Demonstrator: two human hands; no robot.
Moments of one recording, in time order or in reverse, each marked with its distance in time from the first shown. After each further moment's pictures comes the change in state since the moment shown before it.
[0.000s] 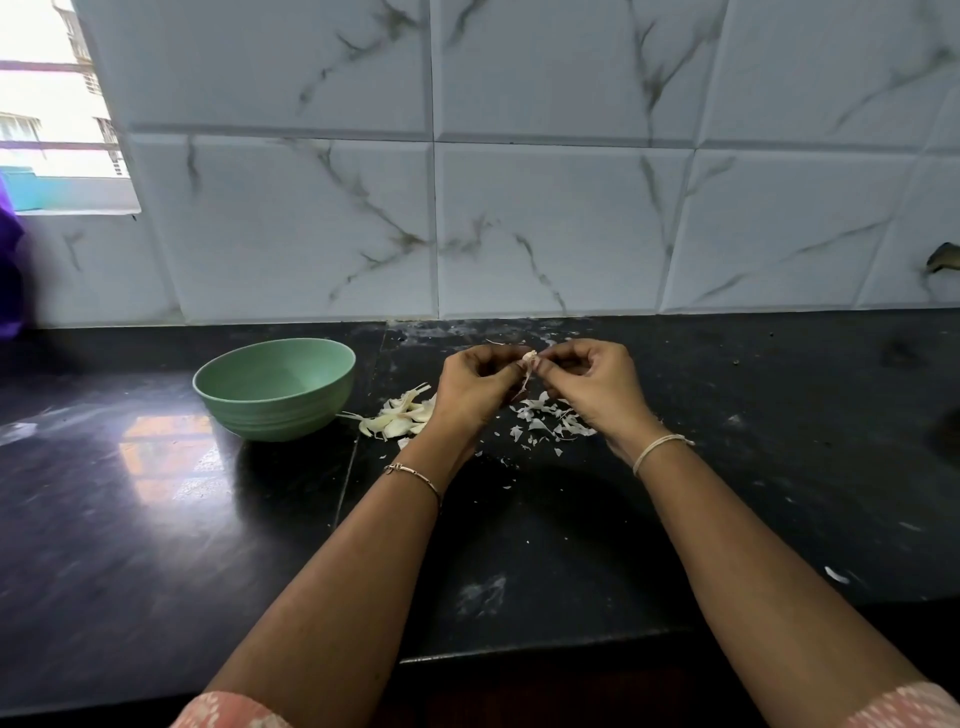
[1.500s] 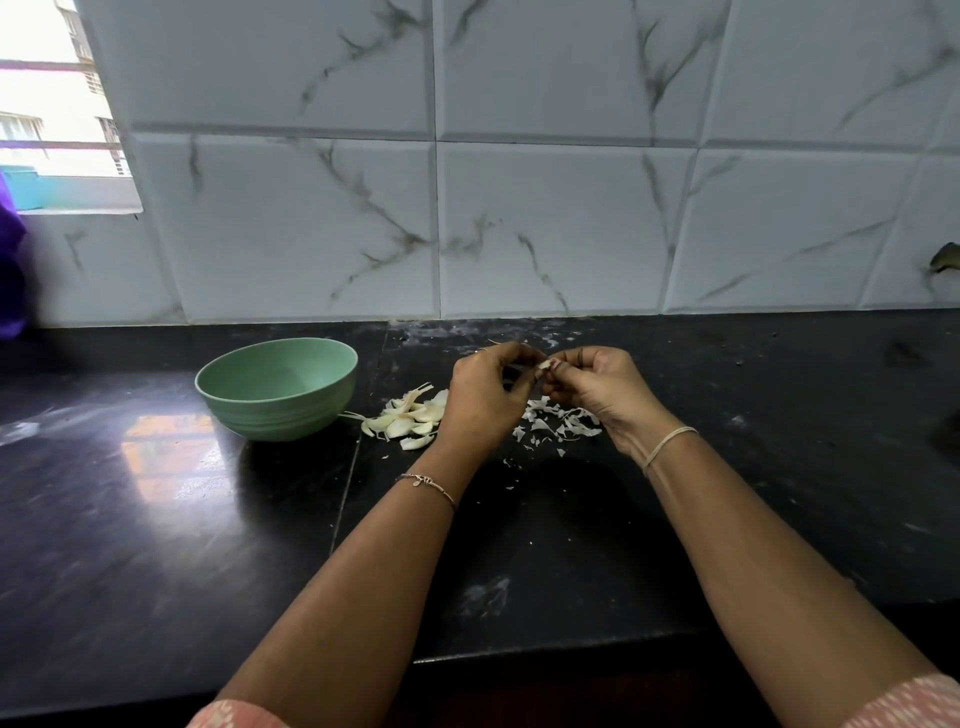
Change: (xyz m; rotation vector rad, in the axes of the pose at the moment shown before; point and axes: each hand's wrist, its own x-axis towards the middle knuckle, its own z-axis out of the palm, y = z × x) left_hand -0.006 0.000 0.003 0.631 0.058 0.412; right_hand 0.004 0.001 -0.003 0.275 -0.105 0.246
